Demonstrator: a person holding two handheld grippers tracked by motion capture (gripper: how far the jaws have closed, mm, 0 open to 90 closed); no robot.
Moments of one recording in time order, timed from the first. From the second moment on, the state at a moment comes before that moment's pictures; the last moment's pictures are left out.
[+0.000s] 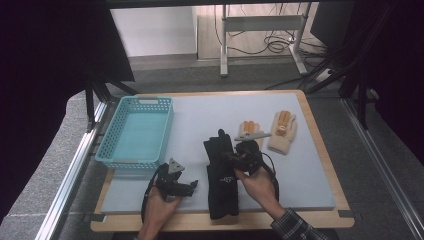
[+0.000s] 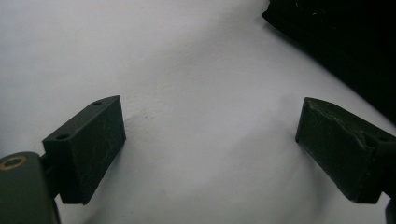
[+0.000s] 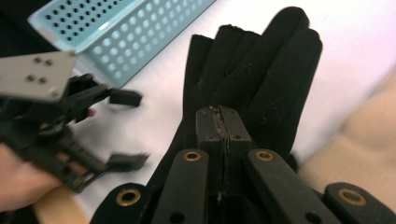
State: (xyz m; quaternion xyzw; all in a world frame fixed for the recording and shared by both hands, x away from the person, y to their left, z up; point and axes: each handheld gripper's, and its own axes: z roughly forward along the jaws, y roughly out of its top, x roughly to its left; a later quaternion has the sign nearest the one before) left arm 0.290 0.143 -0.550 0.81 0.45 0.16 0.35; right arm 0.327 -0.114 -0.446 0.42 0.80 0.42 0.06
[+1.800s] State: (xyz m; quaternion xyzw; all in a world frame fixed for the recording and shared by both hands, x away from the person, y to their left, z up) left arm 0.274 0.179 -0.546 0.80 0.47 0.20 0.31; right arm 0.292 -0.128 -0.538 0.30 0.86 0.41 0.00
